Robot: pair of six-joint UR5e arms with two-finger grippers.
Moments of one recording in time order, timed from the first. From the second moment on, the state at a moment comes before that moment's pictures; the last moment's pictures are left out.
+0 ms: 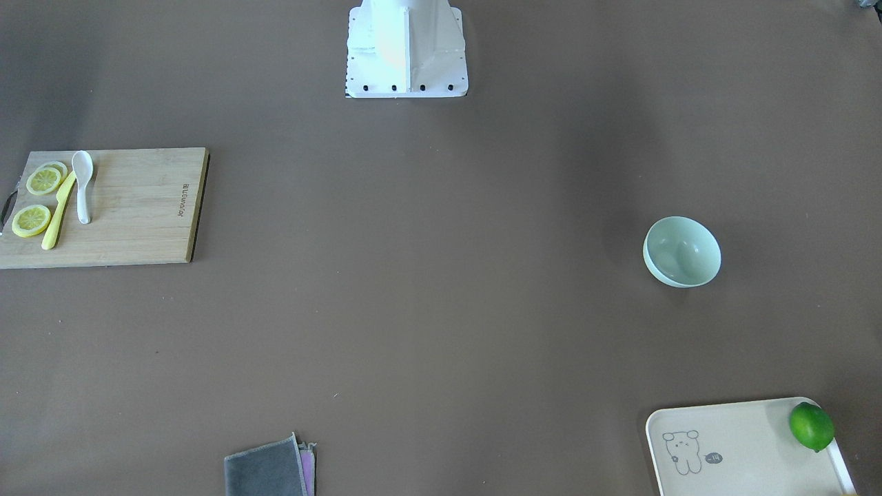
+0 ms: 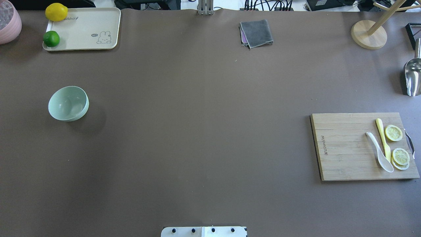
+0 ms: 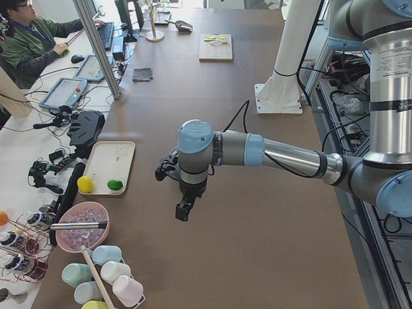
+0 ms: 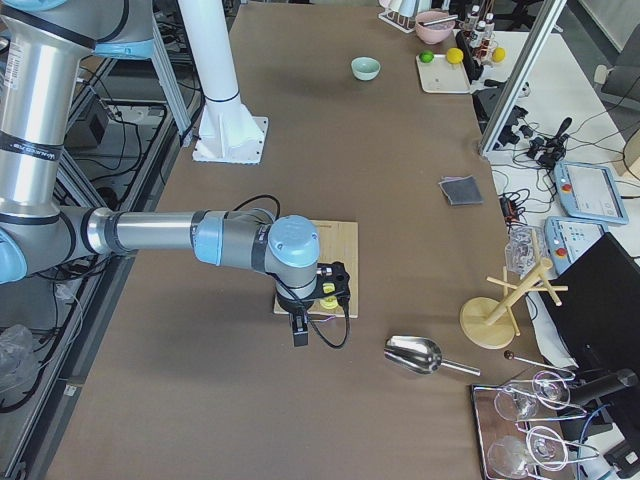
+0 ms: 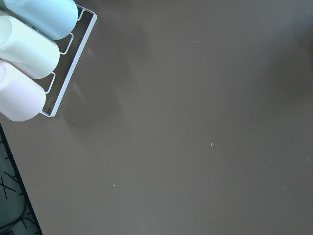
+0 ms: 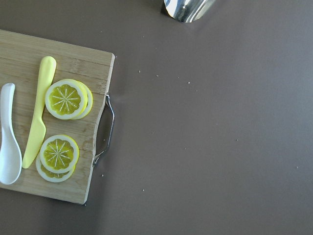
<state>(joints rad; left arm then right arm) -1.67 -1.46 -1.92 -1.40 -2.23 0.46 1.63 -1.88 1.94 -1.71 2.31 -0.31</state>
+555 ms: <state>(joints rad) -1.67 -1.50 -1.85 -1.71 -2.23 0.44 1.63 -1.88 1.93 -1.51 2.34 -0.31</state>
